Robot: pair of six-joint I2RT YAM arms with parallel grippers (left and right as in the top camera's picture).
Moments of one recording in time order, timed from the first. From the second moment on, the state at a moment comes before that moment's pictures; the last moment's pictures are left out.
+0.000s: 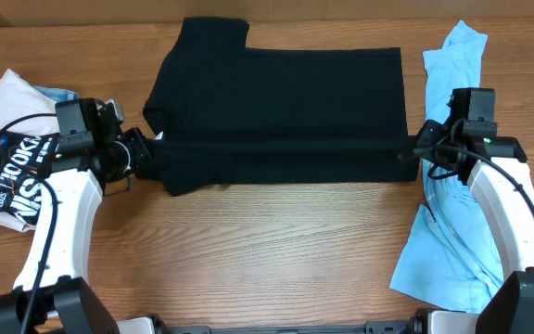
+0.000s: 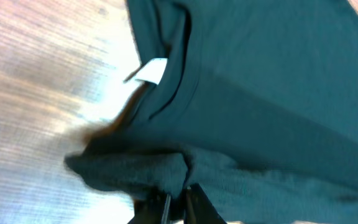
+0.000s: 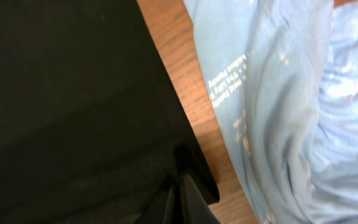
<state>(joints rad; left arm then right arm) 0.20 1.51 1.05 -0.59 0.31 -0.32 -0.09 1.51 1.07 -0.63 0.02 0.39</state>
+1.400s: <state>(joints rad) 0.14 1.83 1.05 -0.11 0.37 -0.32 -0.09 1.73 1.07 -0.37 0.01 0.35</state>
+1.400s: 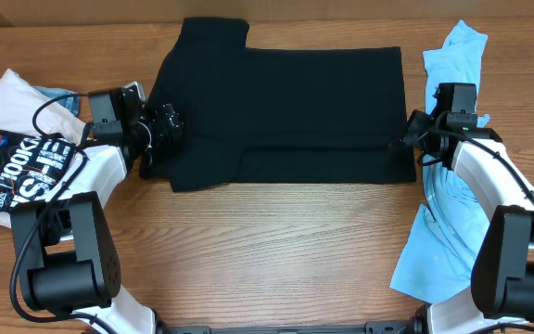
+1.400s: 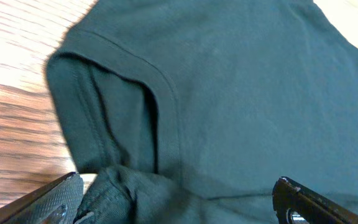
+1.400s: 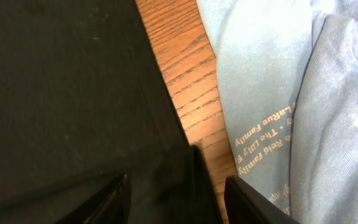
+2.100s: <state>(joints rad) 0.18 1.67 1.05 -0.56 0.13 -0.34 -0.09 1.73 1.07 -0.59 0.01 0.33</state>
